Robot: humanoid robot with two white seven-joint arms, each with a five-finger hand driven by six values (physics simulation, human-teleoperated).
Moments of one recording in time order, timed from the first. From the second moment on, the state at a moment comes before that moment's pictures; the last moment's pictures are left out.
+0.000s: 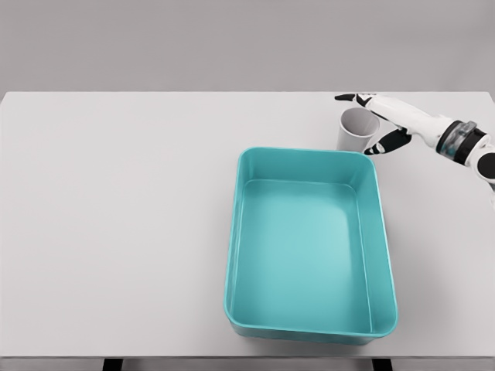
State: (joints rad) left arm -0.03 0.00 0.01 -0.06 0.00 0.09 0.01; right arm -0.75 -0.62 0.68 -0.97 0.15 -0.50 0.33
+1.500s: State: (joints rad) left arm -0.03 0.00 0.01 -0.06 0.00 0.09 0.01; right arm -0.75 -0.62 0.69 -0.95 0.15 -0.55 0.33
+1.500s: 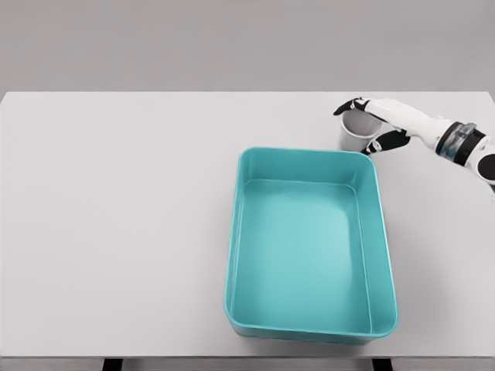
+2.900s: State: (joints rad) left arm -0.03 0.00 0.01 -0.06 0.00 0.09 0.01; right arm -0.83 -0.79 0.76 -1.13 0.01 -0.61 0.33
